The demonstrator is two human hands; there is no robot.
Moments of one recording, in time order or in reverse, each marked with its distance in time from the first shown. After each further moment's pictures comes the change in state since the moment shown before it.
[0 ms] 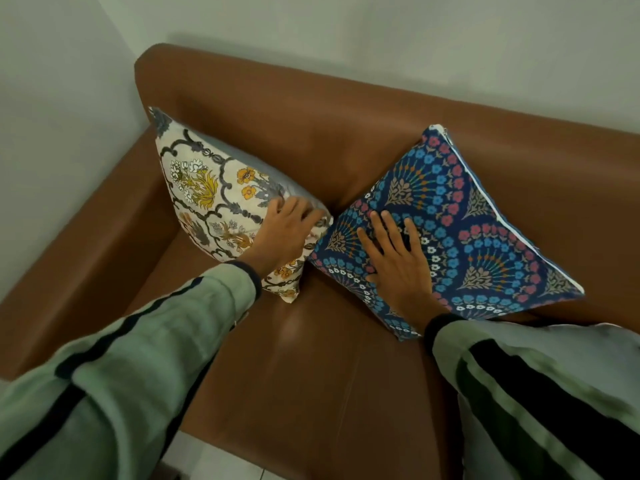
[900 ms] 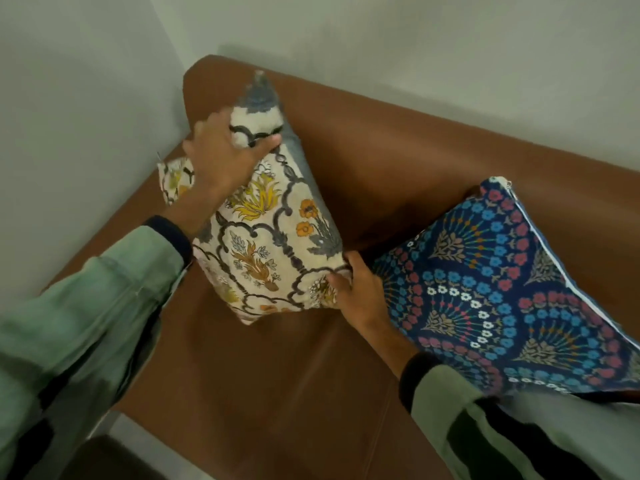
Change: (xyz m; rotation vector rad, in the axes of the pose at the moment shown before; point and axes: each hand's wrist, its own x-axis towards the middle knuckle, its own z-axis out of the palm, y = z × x) left_hand 0.034 -0.181 -0.070 -0.727 0.382 -0.819; right_hand 0.079 -0.098 -0.063 1.375 -0.107 0.292
